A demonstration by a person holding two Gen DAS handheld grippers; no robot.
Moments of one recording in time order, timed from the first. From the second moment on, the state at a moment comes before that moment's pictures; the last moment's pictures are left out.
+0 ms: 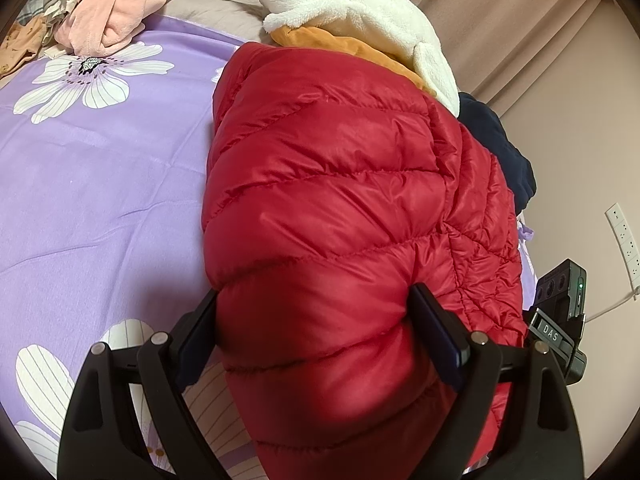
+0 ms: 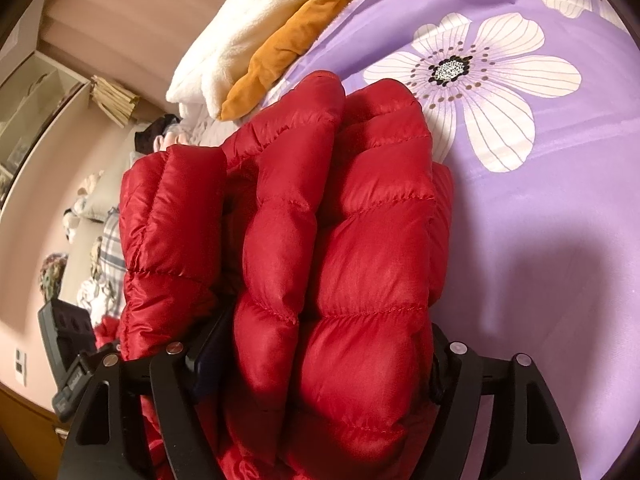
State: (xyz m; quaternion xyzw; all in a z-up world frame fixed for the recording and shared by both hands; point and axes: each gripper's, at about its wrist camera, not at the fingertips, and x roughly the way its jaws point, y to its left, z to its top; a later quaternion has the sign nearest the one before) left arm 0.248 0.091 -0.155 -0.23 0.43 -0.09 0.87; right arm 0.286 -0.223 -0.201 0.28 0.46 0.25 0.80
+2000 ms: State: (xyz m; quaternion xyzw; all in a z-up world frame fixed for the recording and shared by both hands) left arm 0.248 0.091 -0.157 -0.23 0.43 -0.09 0.87; right arm 0.287 -0.224 -0.202 0.28 0.46 0.25 0.80
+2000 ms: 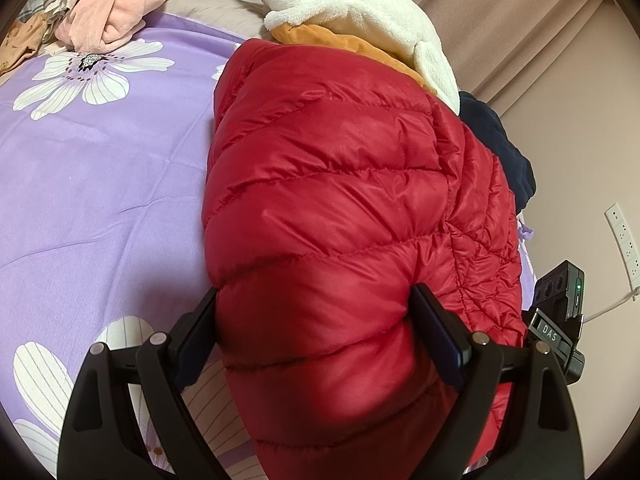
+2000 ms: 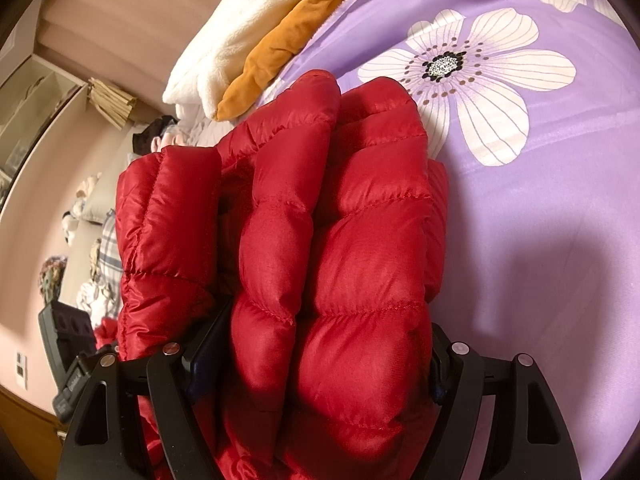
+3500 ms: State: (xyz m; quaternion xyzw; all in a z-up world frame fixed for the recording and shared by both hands) left arm 0.227 0.086 -0.150 -0.21 0.43 -0.08 0.87; right arm 0.258 -0.254 -0.194 0.29 0.45 0.21 0.82
